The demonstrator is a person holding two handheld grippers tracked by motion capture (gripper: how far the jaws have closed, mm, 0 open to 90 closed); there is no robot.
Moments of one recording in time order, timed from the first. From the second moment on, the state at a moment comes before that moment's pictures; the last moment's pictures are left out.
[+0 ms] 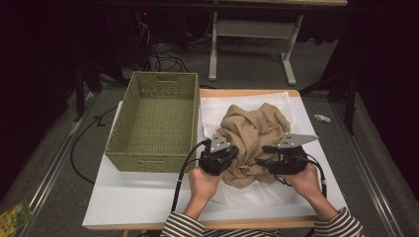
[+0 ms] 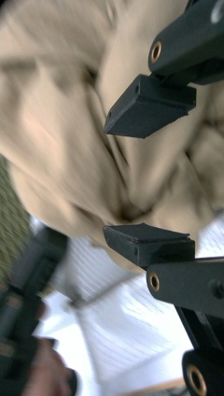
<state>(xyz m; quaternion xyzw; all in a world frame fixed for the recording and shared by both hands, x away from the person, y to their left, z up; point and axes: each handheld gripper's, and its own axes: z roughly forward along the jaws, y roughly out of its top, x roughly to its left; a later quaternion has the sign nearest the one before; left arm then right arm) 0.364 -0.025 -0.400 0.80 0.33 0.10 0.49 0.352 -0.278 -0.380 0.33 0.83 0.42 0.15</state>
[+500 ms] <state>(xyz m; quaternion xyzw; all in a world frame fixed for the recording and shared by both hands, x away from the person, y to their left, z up) 0.359 -0.027 -0.401 0.81 0.32 0.11 0.47 0.429 -0.253 -0.386 0.40 0.83 0.38 0.10</state>
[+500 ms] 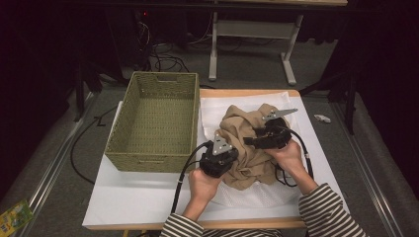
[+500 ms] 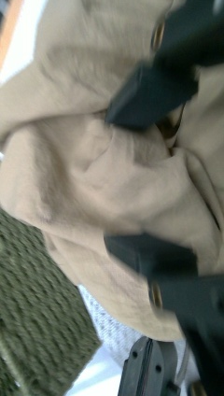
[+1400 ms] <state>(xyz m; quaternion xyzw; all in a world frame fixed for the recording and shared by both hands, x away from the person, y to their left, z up) 0.367 -0.027 -0.388 0.79 0.34 0.10 0.50 0.327 -0.256 -0.413 0.24 0.88 0.40 0.10</state>
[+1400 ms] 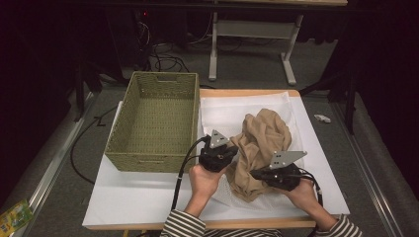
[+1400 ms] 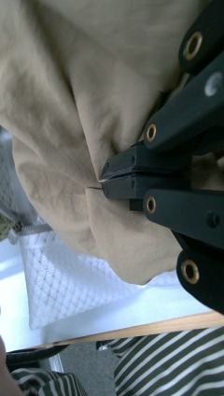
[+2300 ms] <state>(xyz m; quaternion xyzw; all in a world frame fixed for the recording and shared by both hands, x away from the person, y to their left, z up) 0.363 -0.023 -0.393 0.80 0.33 0.09 0.50 0.360 -0.247 -0.414 0.31 0.85 0.39 0.15</state>
